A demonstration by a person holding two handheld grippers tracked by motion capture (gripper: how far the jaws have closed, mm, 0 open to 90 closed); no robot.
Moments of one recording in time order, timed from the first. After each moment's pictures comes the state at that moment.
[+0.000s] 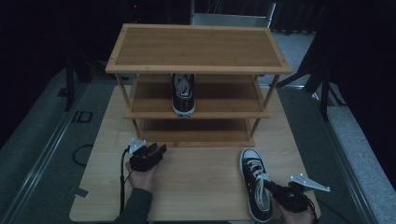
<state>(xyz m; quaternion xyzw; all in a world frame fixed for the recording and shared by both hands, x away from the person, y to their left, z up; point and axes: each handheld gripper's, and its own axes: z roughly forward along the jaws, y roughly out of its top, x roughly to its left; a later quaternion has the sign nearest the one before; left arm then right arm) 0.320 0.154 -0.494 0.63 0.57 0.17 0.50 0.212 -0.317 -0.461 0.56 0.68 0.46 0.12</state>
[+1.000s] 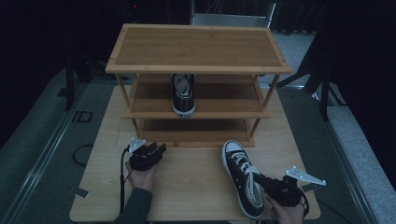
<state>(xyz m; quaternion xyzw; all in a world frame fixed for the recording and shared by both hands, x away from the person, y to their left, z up) 0.321 0.154 -0.492 0.63 0.57 0.18 0.50 0.219 -0.289 -0.432 0.49 0.67 0.55 0.08</state>
